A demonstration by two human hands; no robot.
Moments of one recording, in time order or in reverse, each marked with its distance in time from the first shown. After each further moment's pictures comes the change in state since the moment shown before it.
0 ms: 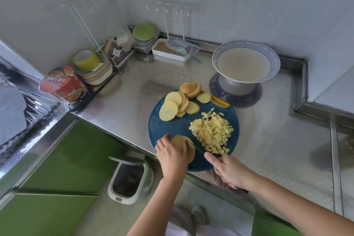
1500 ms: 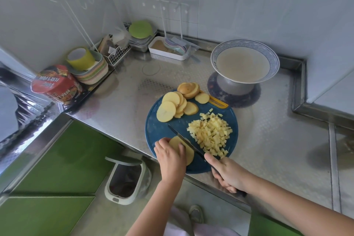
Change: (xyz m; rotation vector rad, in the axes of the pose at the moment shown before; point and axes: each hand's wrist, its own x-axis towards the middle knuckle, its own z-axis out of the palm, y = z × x) left_hand 0.006 -0.005 0.010 -0.109 0.019 0.013; right_hand 0.002 -0.002 -0.003 0.136 -0.082 0.066
